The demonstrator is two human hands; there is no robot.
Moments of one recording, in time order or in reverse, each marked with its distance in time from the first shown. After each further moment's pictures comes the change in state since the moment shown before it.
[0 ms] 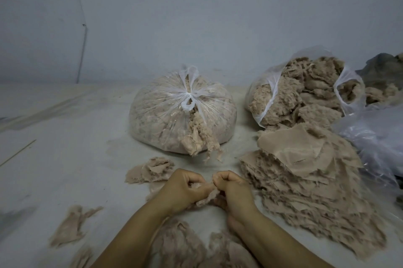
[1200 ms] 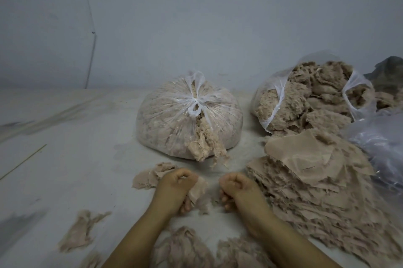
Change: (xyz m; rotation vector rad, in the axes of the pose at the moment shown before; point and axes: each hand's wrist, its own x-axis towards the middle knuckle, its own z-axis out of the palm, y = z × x) left_hand 0.003 -0.013 -0.016 -0.101 0.349 -0.173; right_hand 0.005 -0.005 -0.012 -0.253 -0.149 -0.092
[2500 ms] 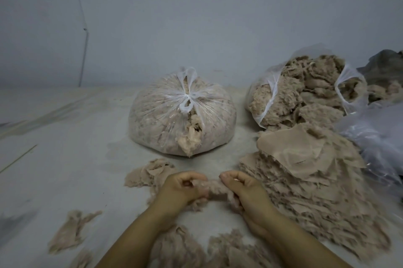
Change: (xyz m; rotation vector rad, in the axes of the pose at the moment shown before) left_hand -0.008 0.000 0.021 -0.279 -0.176 -0.036; right_hand -0.002 0.004 -0.022 0.123 -0.037 -0.009
